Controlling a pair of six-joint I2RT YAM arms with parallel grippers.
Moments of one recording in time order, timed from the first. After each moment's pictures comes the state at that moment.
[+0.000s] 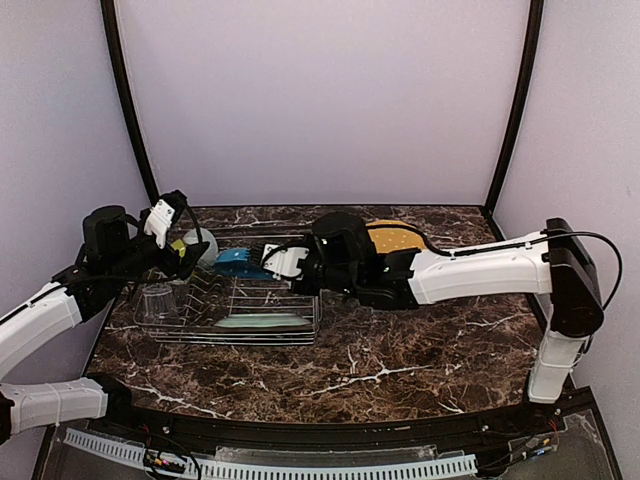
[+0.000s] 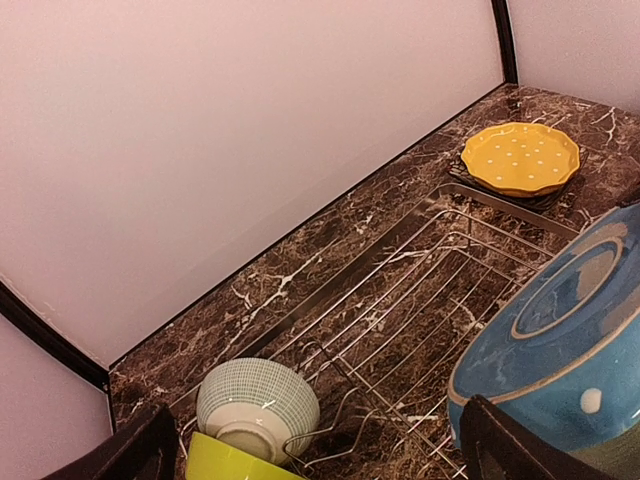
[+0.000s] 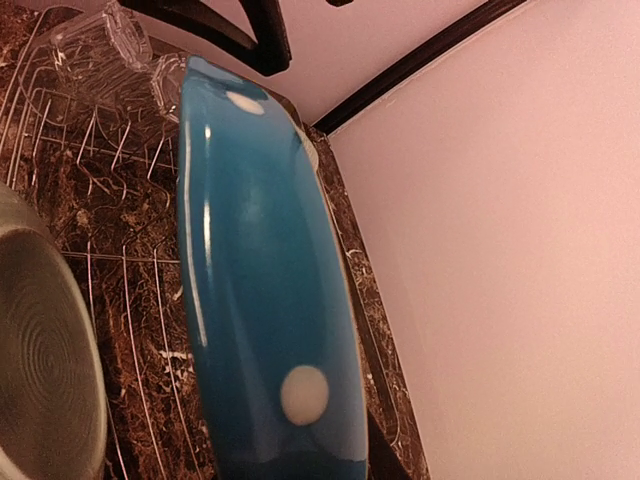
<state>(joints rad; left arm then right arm) -0.34 0.89 0.65 -0.03 0.11 0.38 1.13 1.83 1.33 0.18 0.24 -0.78</state>
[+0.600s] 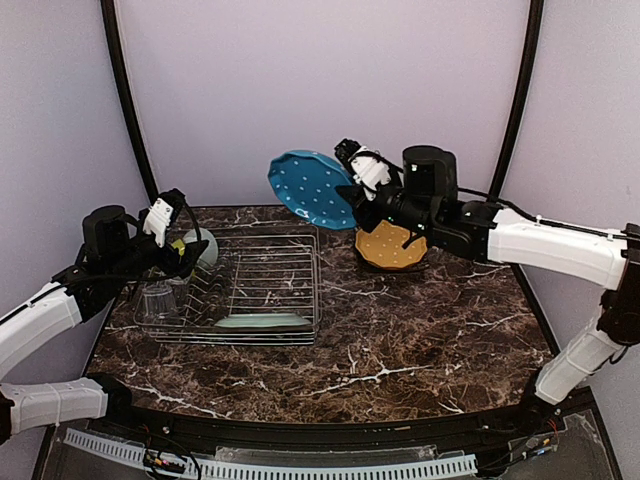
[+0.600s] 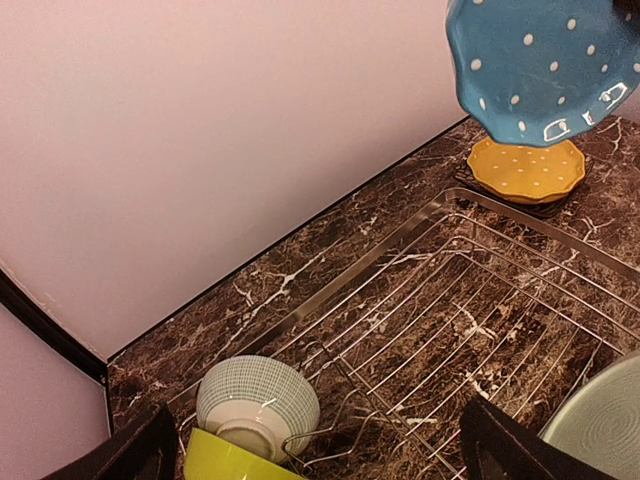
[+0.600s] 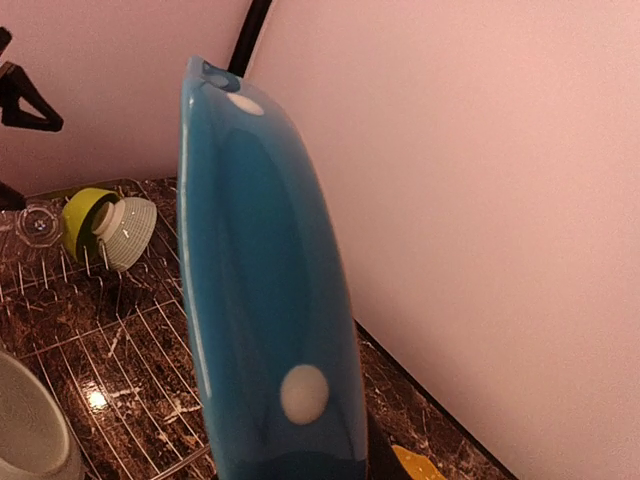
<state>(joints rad) -0.34 0.89 0.65 -0.02 0.09 0.35 0.92 1.54 1.29 0.09 0.16 -0.41</state>
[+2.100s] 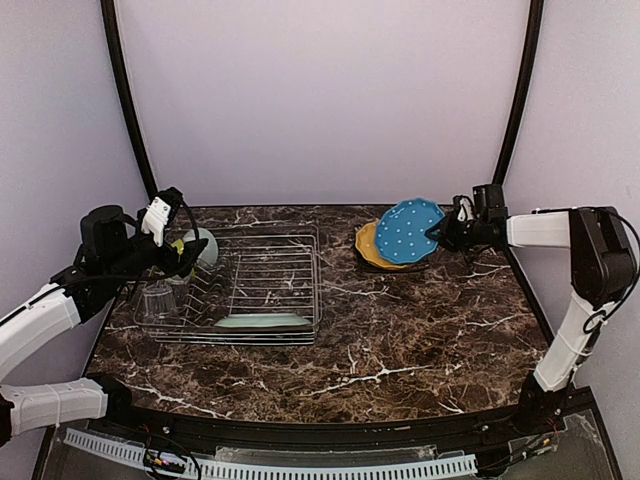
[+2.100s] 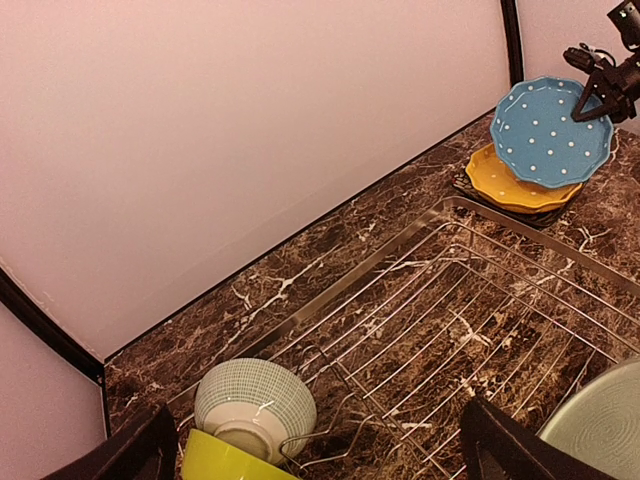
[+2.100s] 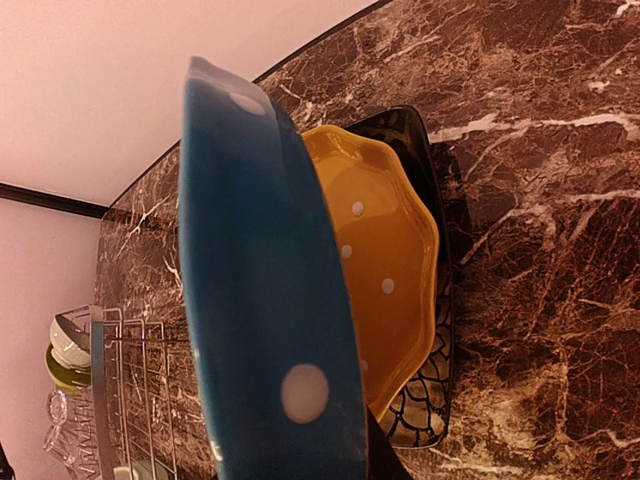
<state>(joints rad) -0.34 0.87 0.65 -0.02 0.09 0.33 0.14 1.74 1.09 -0.03 -0.46 0.62</state>
